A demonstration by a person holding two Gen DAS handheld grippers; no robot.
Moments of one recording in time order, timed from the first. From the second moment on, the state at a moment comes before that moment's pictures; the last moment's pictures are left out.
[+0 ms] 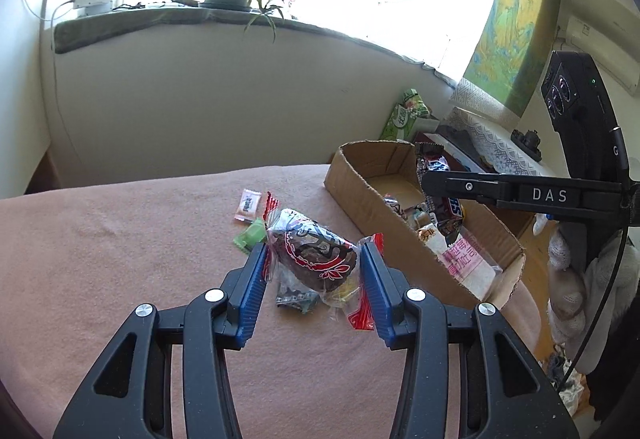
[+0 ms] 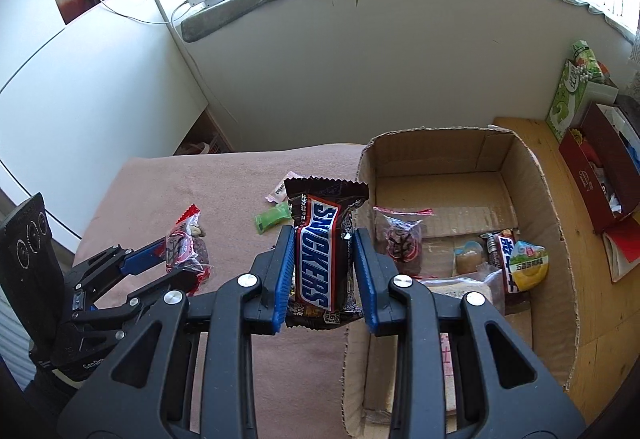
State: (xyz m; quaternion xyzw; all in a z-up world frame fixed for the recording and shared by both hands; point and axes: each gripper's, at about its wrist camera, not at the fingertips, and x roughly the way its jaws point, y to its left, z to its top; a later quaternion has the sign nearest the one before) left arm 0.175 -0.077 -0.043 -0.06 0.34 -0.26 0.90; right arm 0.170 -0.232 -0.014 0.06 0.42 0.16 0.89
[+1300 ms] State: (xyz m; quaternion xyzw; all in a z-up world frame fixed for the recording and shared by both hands) left arm 0.219 -0.226 -0.028 0.01 0.33 -0.30 0.90; right arm 0.151 -0.373 -0.048 0.08 0.42 0.09 0.90
